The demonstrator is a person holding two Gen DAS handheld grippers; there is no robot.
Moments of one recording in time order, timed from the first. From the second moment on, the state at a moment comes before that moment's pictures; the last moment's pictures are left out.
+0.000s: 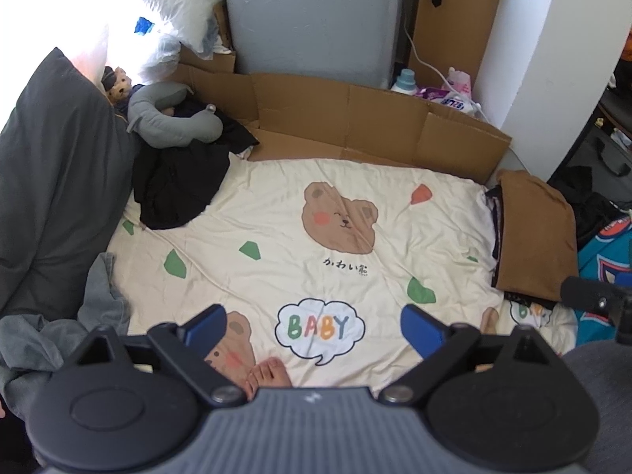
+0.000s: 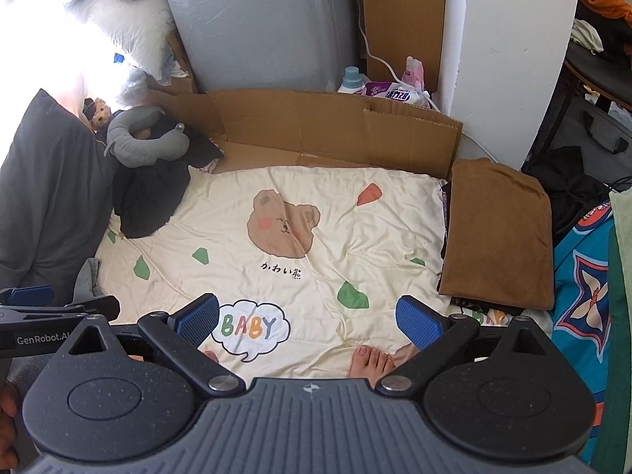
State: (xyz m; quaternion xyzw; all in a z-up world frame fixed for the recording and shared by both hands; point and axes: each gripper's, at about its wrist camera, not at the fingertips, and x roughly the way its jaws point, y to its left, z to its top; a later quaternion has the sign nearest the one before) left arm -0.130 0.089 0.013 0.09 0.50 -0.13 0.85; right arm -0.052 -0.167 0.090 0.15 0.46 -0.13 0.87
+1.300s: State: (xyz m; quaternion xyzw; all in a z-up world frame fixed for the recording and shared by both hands) left arm -0.130 0.094 0.010 0.05 0.51 -0.13 0.85; right arm -0.046 -0.167 0.088 0.15 0.47 -0.12 0.86
